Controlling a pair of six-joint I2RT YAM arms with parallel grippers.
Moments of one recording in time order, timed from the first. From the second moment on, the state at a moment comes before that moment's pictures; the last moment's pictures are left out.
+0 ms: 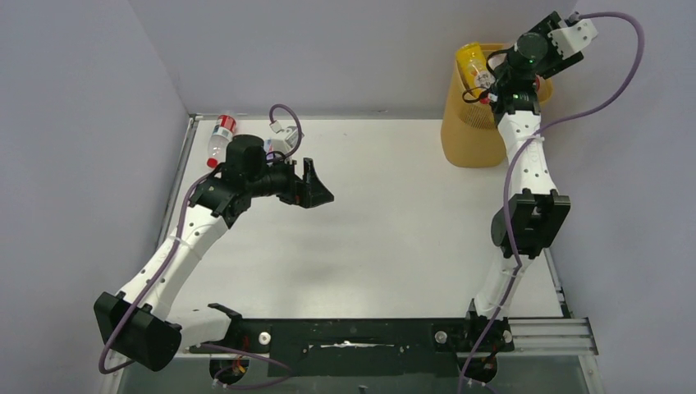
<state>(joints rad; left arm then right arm) -0.43 1.21 1.19 -0.51 0.57 -0.36 -0.02 1.96 2.08 0.23 0.85 0.18</state>
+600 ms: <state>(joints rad) -0.43 1.21 1.16 -0.48 0.57 -0.39 -0.04 2.07 2.23 -0.03 0.66 0.27</state>
